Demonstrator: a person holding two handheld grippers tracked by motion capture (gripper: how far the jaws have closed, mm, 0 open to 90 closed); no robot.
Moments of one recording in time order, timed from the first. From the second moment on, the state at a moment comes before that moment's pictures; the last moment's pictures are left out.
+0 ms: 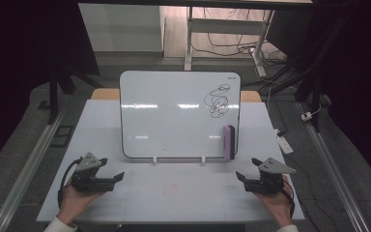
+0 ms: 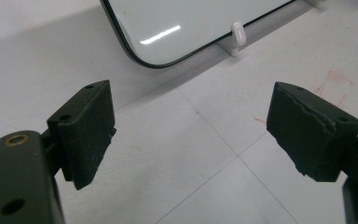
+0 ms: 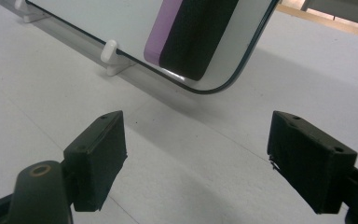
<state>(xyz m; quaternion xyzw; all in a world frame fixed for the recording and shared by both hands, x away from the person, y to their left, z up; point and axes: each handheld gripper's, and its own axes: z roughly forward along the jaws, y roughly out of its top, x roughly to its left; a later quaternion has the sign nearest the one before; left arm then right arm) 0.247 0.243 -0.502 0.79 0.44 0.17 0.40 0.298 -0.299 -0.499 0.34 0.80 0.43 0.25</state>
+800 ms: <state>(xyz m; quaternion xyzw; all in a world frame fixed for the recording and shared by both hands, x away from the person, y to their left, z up) 0.245 0.242 -0.502 0.79 0.44 0.17 0.40 0.311 -0.242 -0.443 0.37 0.78 0.42 0.28</state>
